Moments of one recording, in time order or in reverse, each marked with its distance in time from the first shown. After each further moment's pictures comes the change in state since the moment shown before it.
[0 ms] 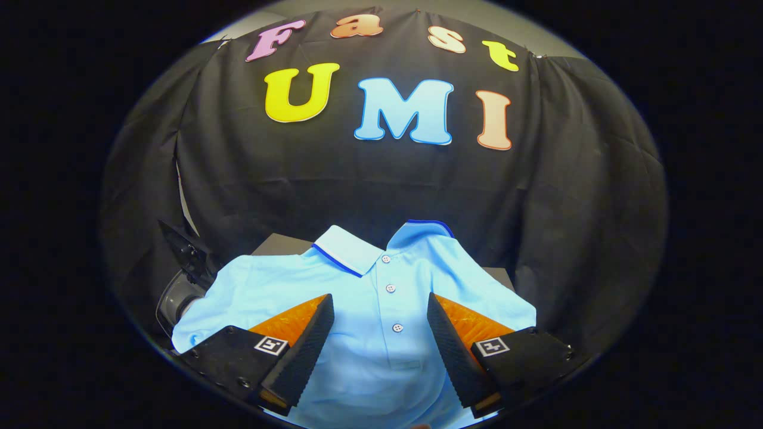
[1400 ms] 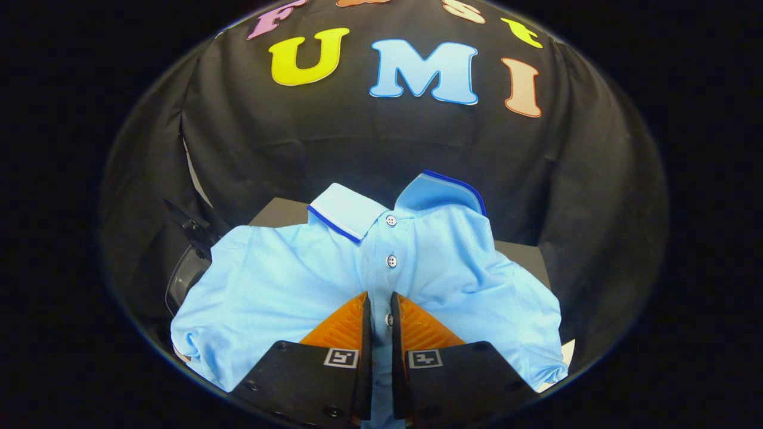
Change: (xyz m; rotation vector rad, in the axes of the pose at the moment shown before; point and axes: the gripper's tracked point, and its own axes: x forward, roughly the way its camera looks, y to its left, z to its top) arm 0.014 0.018 -0.017 -0.035 0.198 0.091
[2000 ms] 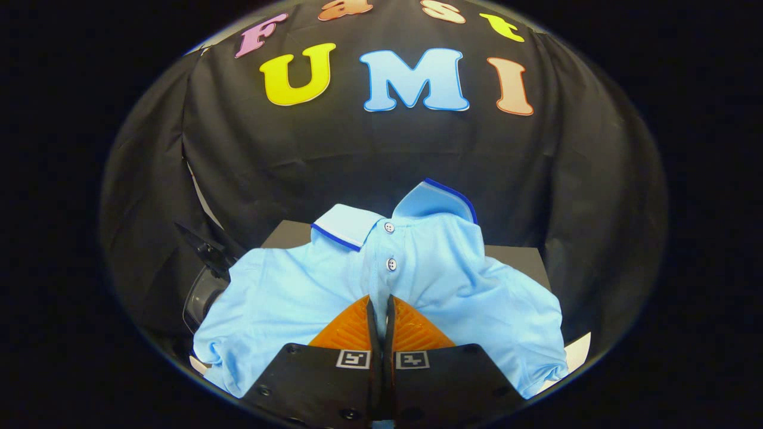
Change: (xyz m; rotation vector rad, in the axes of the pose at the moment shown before) arm -0.022 0.000 0.021 0.093 -0.091 0.063
